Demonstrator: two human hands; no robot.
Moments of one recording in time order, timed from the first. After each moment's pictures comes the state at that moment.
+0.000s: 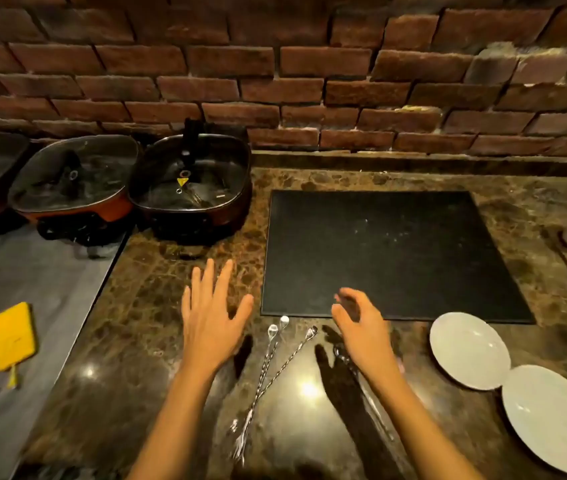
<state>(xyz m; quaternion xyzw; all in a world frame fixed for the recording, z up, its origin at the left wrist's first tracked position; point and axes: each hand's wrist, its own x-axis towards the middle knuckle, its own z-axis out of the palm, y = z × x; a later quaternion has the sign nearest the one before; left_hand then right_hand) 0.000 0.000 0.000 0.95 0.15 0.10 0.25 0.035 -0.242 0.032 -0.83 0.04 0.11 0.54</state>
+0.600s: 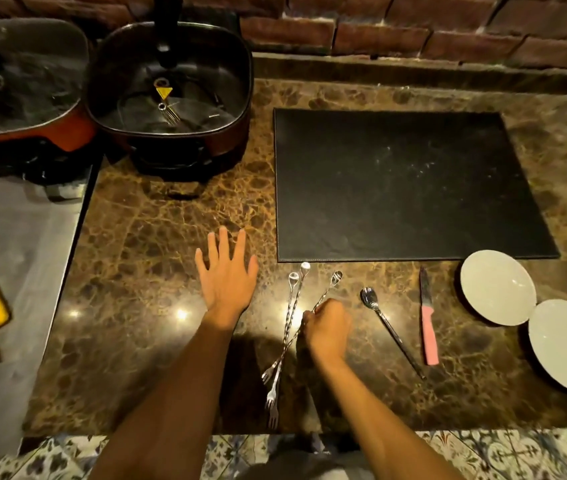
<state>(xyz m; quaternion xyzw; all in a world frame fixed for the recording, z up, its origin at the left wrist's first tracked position) 0.033 0.048 -0.151 0.98 0.14 -0.03 0.10 -0.016 -0.129 -0.087 -0.89 0.26 0.17 0.34</state>
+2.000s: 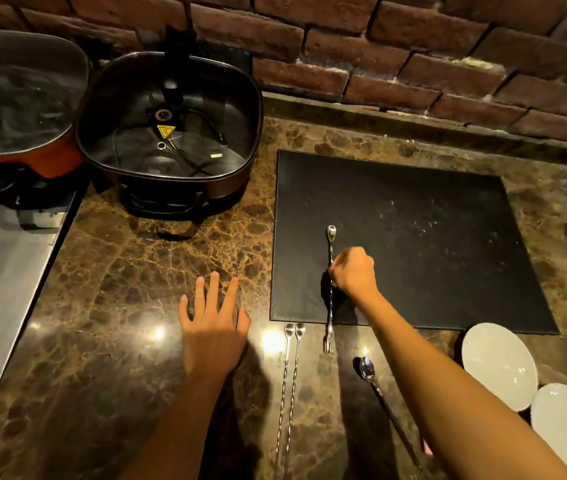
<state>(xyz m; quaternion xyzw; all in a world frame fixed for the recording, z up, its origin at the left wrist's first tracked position) 0.038 0.052 -0.182 0.98 0.13 0.12 0.05 0.201 -0.160 -0.073 -0.93 0.16 0.17 0.28</state>
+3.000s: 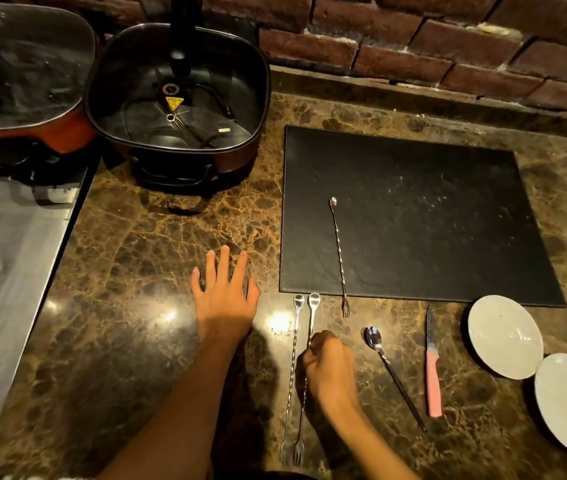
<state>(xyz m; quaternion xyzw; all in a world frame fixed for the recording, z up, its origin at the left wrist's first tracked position) 0.040 0.049 -0.156 0.98 0.16 0.02 0.12 -0.009 -0.140 -0.083 -0.94 0.09 0.19 0.28</state>
